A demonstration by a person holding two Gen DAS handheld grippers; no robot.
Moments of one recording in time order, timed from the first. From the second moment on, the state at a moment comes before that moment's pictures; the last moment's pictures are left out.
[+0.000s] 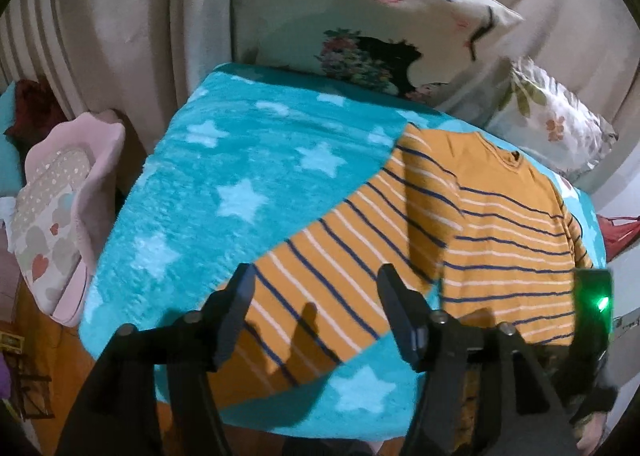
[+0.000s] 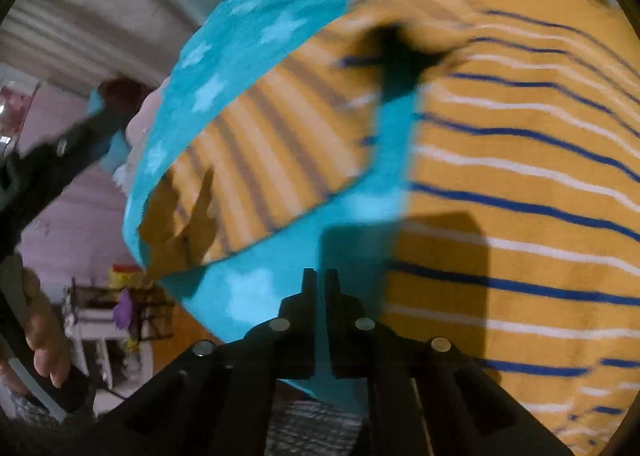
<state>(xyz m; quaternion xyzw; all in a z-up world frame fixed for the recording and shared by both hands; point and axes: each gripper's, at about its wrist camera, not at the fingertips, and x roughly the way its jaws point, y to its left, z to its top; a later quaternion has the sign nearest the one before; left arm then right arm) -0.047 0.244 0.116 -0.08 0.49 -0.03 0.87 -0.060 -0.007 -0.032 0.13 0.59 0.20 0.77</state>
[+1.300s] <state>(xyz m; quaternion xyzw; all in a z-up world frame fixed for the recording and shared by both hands) -0.160 -0.004 0.097 0.03 0.53 -0.06 0.85 -0.167 -0.327 -0.017 0.26 0.50 -0.02 0.82</state>
